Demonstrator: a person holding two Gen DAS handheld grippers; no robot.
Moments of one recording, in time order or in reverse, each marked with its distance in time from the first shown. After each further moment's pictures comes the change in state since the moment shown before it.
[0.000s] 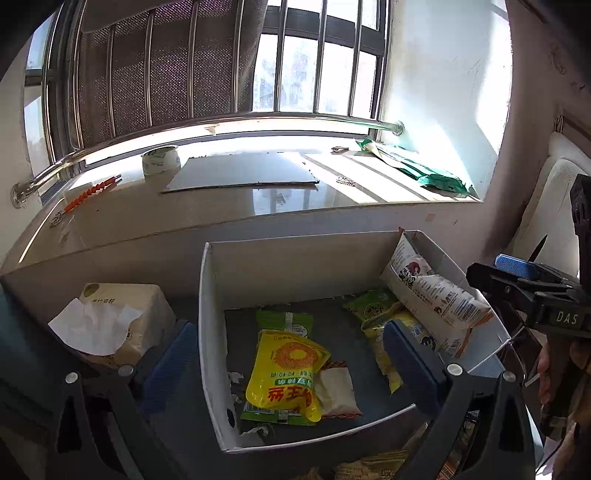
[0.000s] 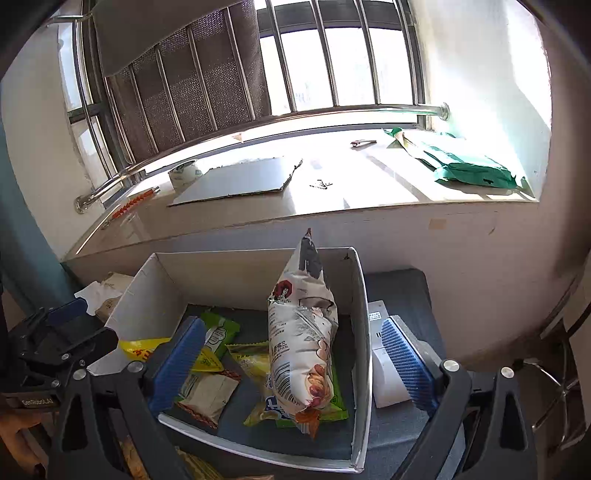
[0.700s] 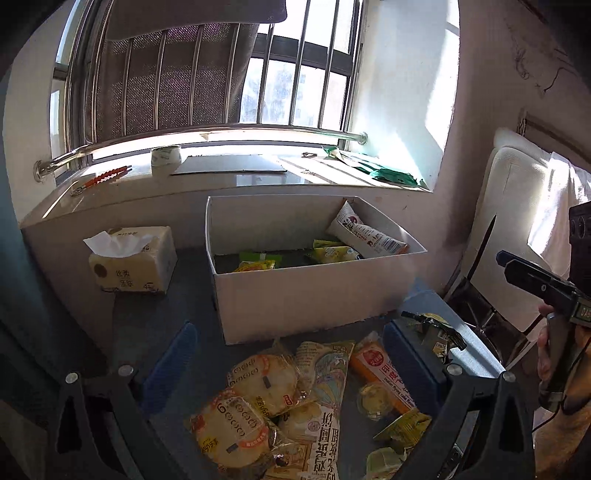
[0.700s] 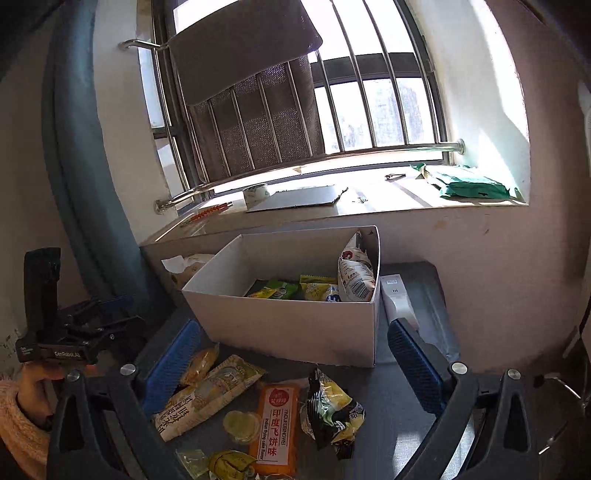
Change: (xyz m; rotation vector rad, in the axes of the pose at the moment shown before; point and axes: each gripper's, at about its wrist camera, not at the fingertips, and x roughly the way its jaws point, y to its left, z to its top) left arm -0.123 -0.018 -0.126 -0.010 -0.073 -0.092; right arm -0.146 -0.003 -0.126 -0.075 -0.176 0.204
